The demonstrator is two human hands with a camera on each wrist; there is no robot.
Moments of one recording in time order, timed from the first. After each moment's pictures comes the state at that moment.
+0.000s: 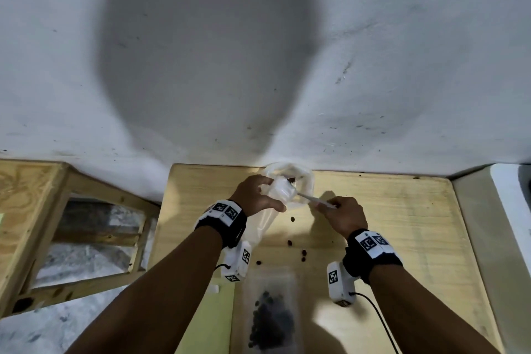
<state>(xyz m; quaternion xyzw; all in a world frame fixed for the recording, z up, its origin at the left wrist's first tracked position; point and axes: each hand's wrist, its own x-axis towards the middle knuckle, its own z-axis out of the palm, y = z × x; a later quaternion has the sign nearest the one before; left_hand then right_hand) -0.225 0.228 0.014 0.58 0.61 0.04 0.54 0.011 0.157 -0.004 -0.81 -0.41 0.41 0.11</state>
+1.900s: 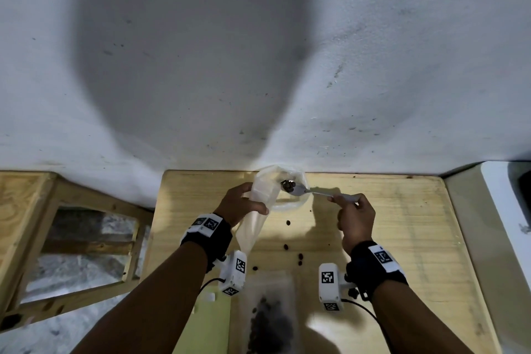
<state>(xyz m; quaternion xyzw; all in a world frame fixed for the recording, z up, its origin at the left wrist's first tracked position) -0.240 0.220 0.009 0.45 0.60 0.16 0.64 0.008 0.147 0.002 -0.75 -0.09 0.42 0.50</state>
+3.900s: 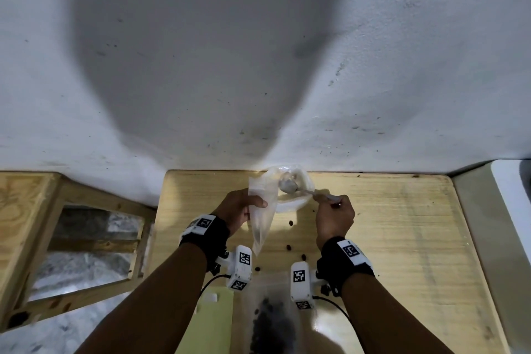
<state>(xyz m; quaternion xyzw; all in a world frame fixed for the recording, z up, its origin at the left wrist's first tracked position) -0.240 0.215 0.013 0.27 0.55 0.23 0.76 -0.041 0.162 -0.019 -0.81 -0.10 0.33 0.47</state>
